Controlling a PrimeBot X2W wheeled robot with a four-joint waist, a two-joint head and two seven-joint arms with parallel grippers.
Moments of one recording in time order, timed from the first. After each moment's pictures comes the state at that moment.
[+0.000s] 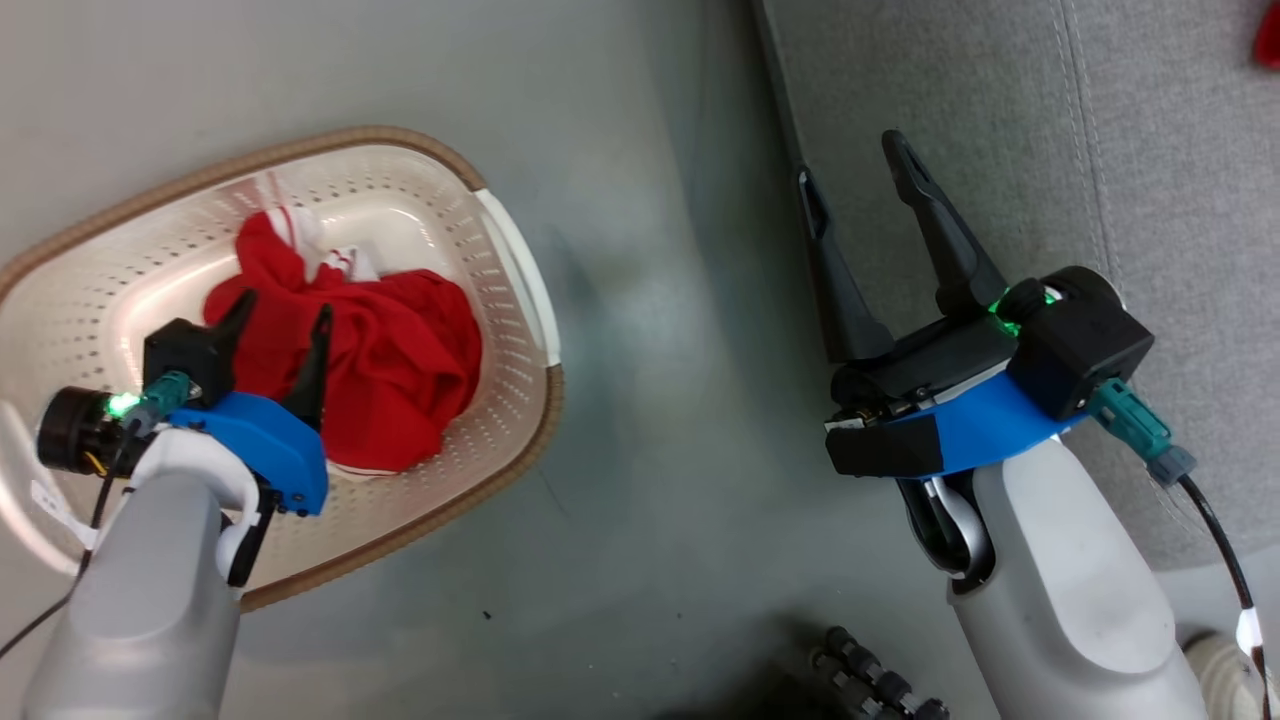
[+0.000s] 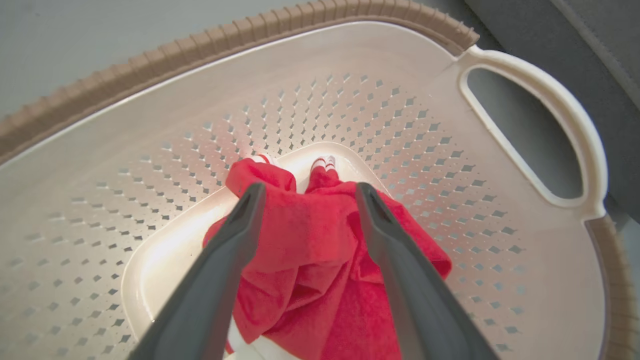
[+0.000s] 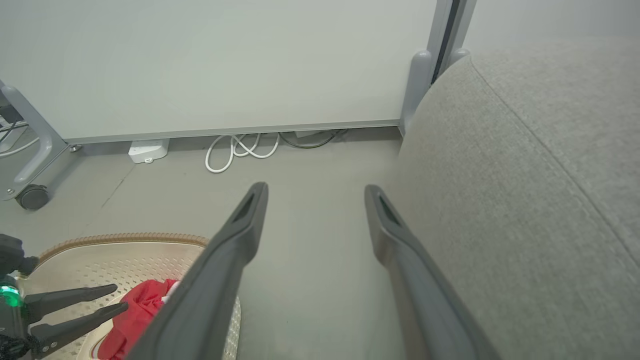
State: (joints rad) left arm -0.71 0.25 -0.26 0.85 -0.17 -0.13 -0.21; right arm -0.52 -0.07 0.27 0.15 0.17 0.13 -0.25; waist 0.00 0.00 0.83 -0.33
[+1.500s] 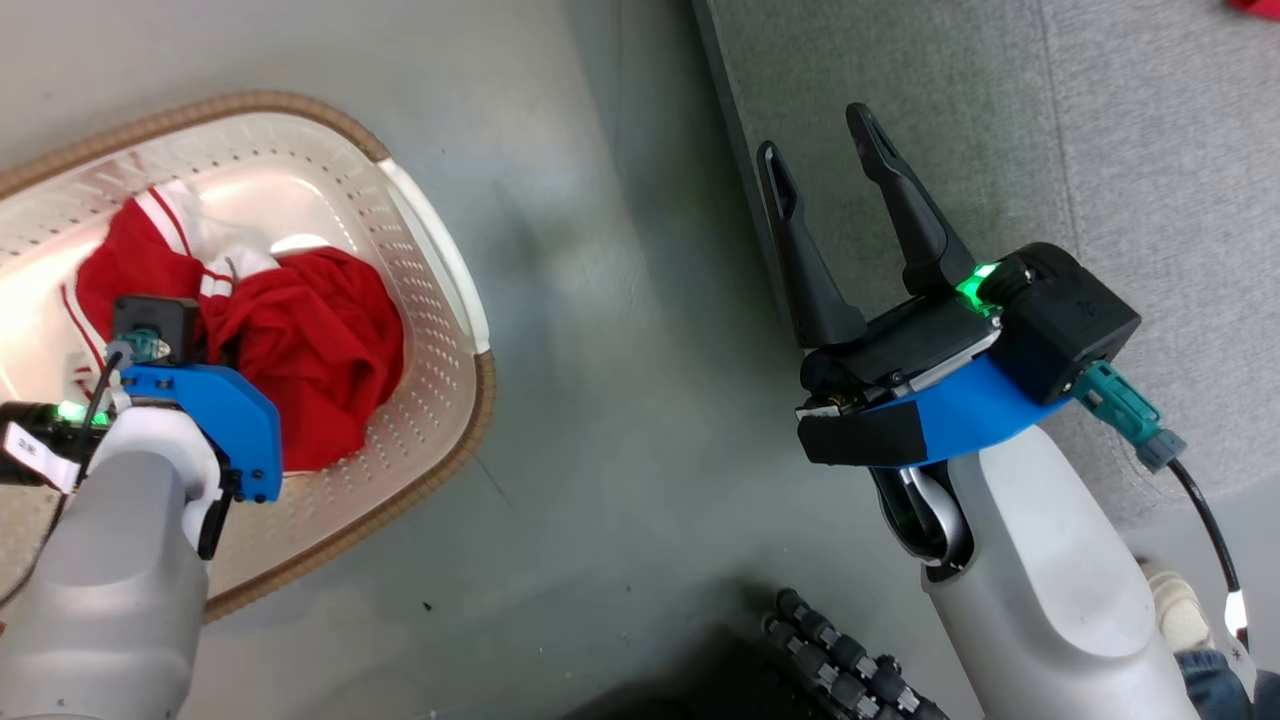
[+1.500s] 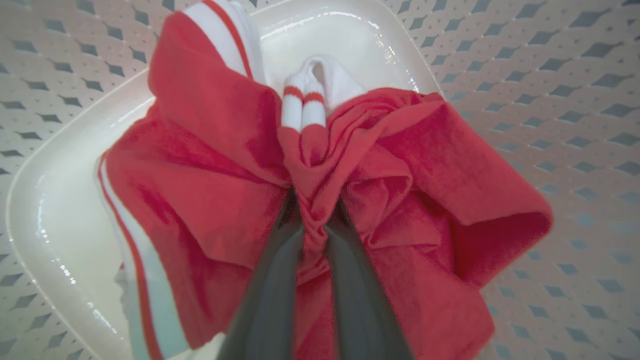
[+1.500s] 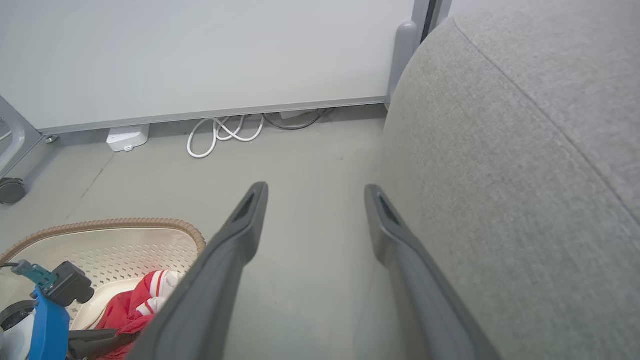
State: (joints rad) left arm -0.88 0.26 -0.30 1.15 -0.19 -0.05 -0.06; right arm -0.57 -0.05 0.31 0.16 0.23 0.13 -0.26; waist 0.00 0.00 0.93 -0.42
